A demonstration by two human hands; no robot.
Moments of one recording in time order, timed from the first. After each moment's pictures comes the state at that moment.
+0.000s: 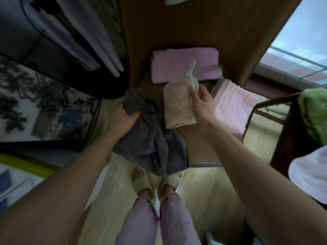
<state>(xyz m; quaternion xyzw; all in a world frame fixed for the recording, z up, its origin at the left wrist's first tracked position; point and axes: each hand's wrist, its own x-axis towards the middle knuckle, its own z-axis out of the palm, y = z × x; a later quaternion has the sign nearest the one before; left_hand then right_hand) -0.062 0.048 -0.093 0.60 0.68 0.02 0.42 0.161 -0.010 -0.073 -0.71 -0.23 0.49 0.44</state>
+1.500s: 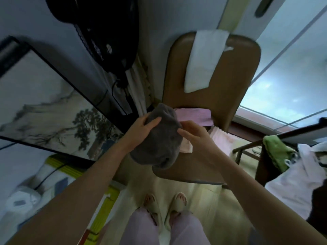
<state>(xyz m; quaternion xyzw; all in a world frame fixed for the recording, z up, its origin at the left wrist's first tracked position) -0.120 0.026 0.202 0.55 0.49 0.20 0.64 0.078 -0.053 0.190 -0.61 -0.47 0.54 0.35</state>
